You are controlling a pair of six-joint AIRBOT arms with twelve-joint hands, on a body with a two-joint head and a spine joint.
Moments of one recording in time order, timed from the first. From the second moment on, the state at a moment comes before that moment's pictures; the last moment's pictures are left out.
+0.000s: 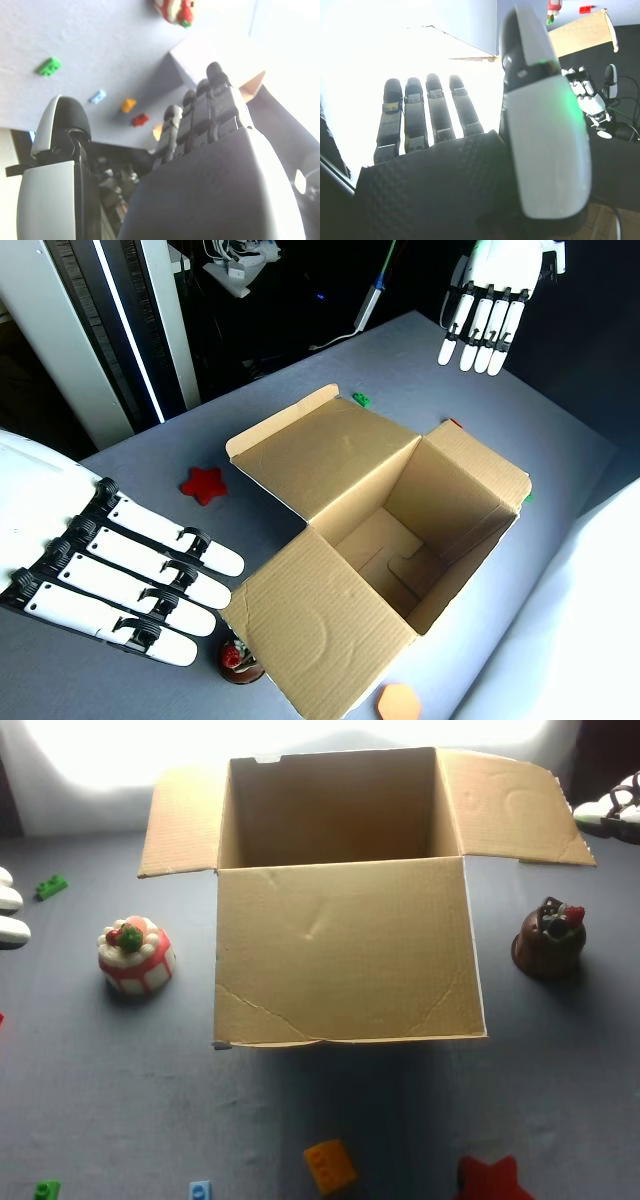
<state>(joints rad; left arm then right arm) -0.12 -0.58 1.43 2.18 -1.16 -0.59 -0.15 -0.53 0.78 -0.02 0.14 -1.04</state>
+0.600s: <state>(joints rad) 0.24 -0.71 1.46 1.76 -1.05 -0.39 -0.15 -0.53 0.77 -0.01 0.14 -1.05</state>
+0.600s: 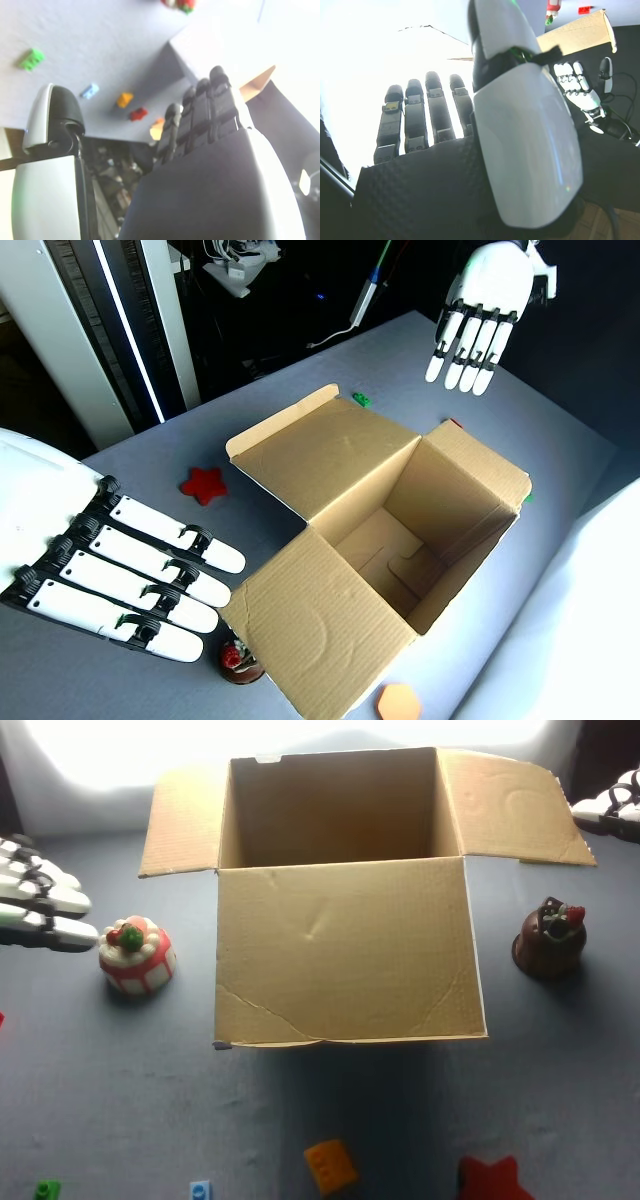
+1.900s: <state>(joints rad) 0.46 -1.10 1.78 1.50 -0.91 -0.28 -0.15 -0.53 0.77 -0.01 0.14 -1.05</state>
